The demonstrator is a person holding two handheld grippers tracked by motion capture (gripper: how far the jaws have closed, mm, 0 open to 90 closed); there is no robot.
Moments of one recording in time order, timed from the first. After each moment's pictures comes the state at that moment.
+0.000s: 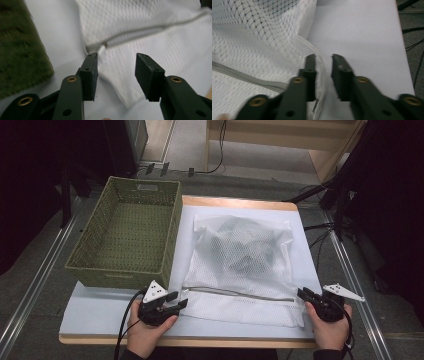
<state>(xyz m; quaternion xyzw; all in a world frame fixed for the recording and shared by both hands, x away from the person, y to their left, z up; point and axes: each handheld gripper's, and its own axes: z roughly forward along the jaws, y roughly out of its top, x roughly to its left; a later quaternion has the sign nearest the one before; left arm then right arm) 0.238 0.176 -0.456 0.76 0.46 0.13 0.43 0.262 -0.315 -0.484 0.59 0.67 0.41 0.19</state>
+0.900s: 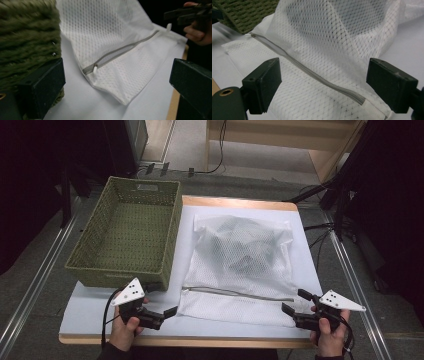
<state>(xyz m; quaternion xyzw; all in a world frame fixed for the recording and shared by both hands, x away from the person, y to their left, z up) 0.233 0.233 -0.442 0.76 0.32 0.09 0.56 0.233 -0.292 -0.460 0.43 0.72 0.52 0.15</state>
